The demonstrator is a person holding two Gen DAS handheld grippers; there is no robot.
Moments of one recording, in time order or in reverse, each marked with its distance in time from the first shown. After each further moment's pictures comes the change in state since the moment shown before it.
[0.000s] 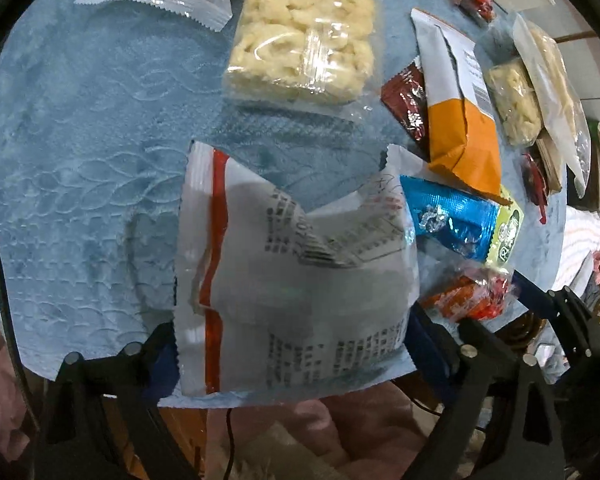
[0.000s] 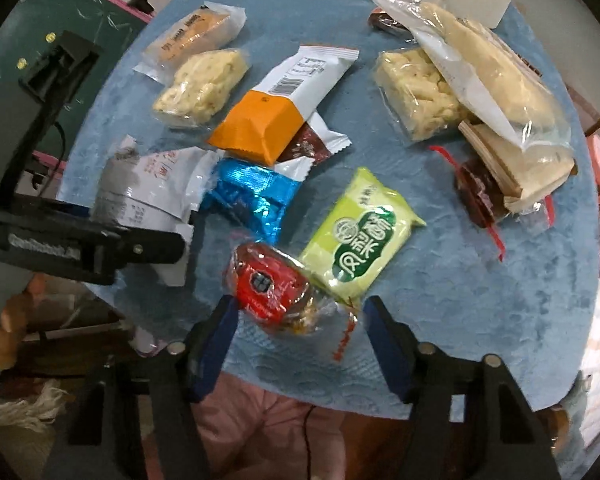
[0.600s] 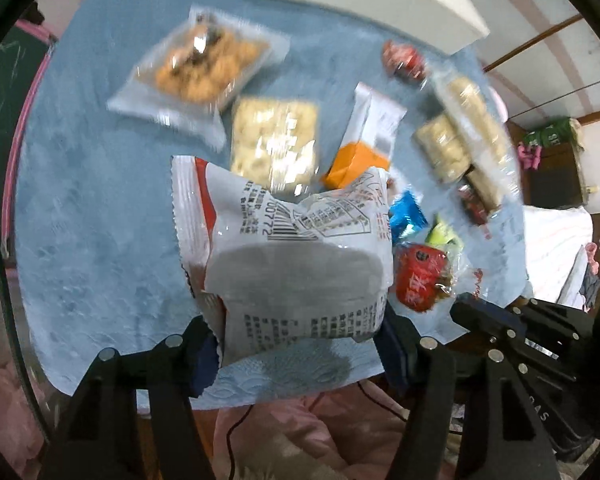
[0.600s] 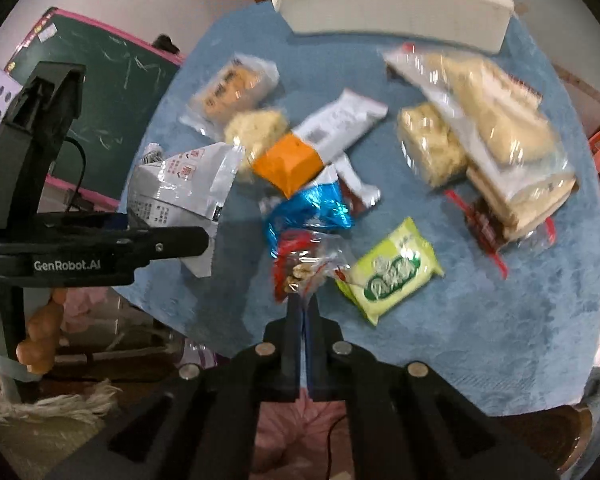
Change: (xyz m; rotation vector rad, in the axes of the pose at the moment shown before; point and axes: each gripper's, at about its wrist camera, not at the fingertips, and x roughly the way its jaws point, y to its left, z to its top) left arm -0.075 -0.025 -0.012 0.104 -0.193 -0.035; right arm -0.058 -0.009 0.006 0.046 -0.093 0.140
